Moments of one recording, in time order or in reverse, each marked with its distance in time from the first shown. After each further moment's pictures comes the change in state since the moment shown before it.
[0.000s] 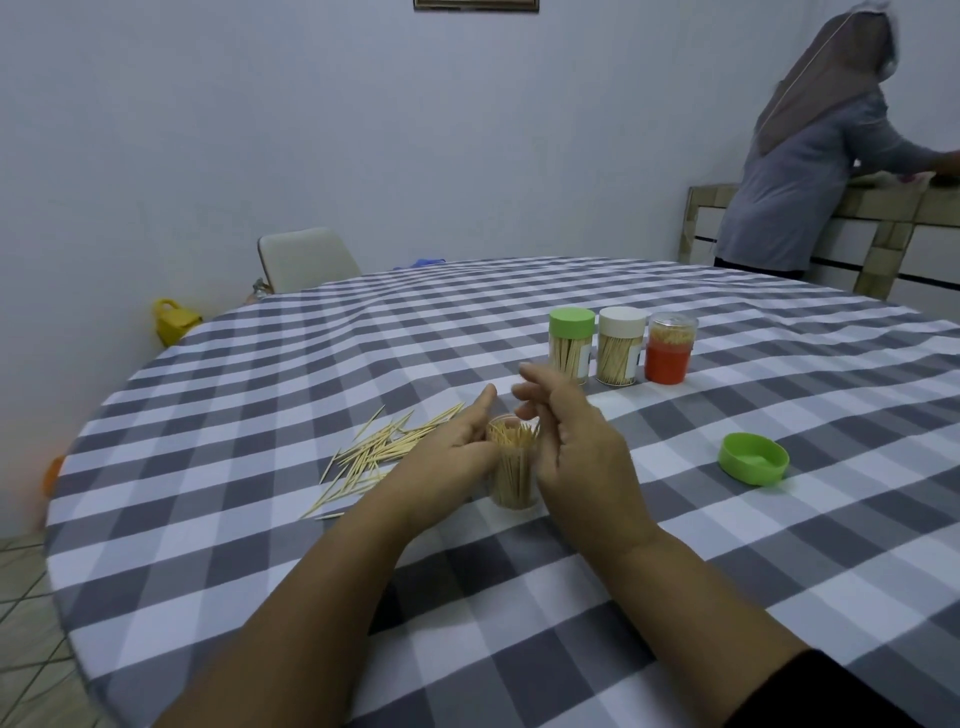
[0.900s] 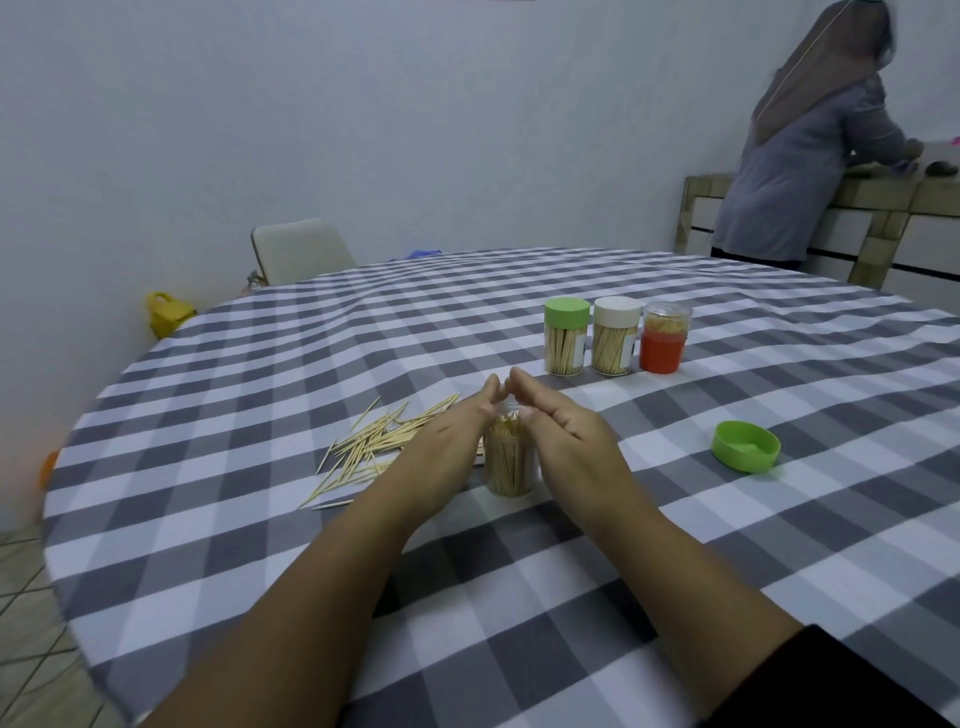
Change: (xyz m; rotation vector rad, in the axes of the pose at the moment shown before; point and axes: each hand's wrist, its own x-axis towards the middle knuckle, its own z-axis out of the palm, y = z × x) left_hand -0.002 0.009 0.007 -0.068 0.104 -0.009; right_hand 0.005 -0.003 -0.007 0.402 -0.233 0.406
